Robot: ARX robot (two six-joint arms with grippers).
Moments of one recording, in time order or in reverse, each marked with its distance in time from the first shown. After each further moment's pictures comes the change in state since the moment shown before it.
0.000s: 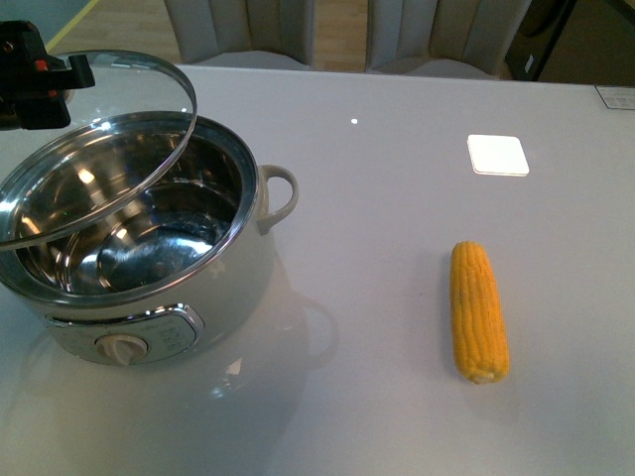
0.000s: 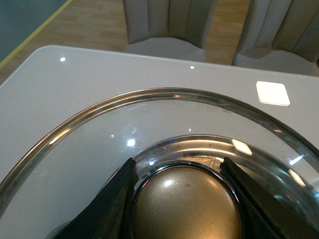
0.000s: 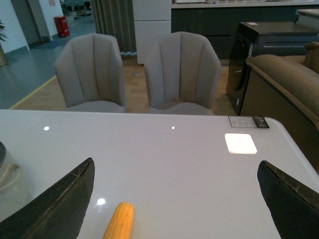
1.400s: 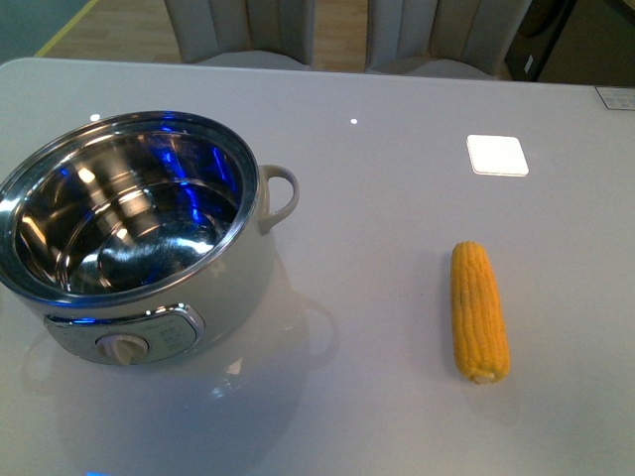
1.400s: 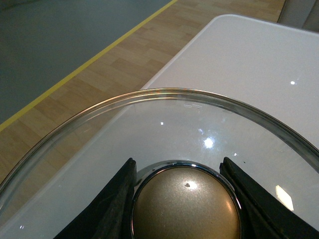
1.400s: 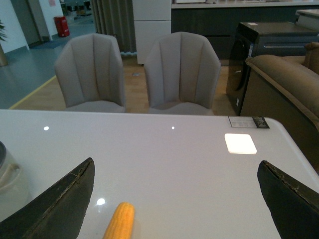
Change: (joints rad) left arm 0.629 0.518 0.193 0.307 0.137 0.134; right arm 0.000 0.000 0.000 0.000 0.000 0.000
